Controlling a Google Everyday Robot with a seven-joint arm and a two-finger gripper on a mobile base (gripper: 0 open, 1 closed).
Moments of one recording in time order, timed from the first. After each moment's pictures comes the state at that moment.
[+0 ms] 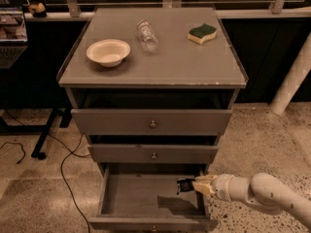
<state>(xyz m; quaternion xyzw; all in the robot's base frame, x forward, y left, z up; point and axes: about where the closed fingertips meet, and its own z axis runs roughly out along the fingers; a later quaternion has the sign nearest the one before) 0.500 -0.197 0.427 -0.27 0.85 0.28 0.35</state>
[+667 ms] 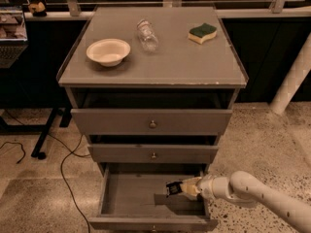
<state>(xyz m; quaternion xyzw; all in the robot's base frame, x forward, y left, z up) 0.531 -0.161 0.344 -0.28 0.85 0.31 0.32</state>
